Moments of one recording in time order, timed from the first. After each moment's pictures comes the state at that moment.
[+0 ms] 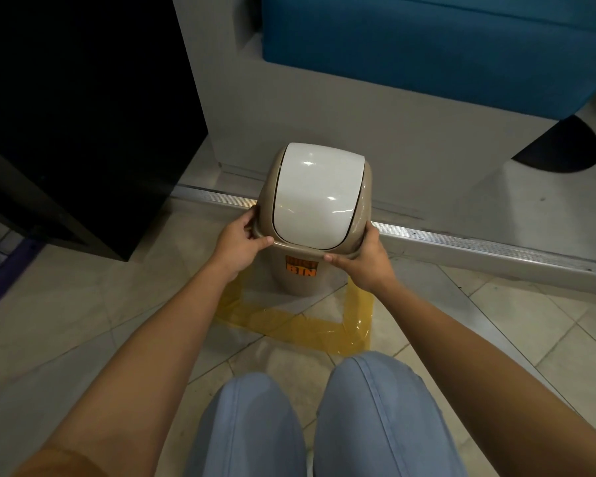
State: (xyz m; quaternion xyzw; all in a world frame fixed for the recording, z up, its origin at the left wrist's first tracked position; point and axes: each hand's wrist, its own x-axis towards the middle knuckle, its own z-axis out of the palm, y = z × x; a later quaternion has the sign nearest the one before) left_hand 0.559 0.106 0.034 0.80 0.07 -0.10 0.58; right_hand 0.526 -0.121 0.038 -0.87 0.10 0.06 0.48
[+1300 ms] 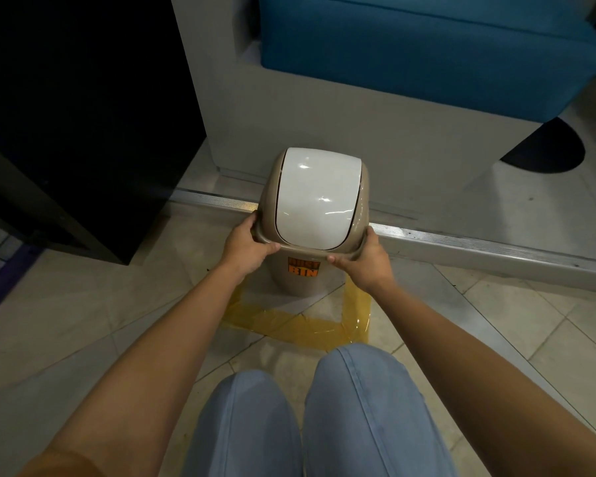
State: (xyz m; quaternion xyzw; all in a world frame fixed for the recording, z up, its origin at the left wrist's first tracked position) left_hand 0.555 0.100 0.030 0.83 0.08 -0.08 0.54; right_hand 0.515 -0.115 0.046 -0.88 0.15 0.05 0.45
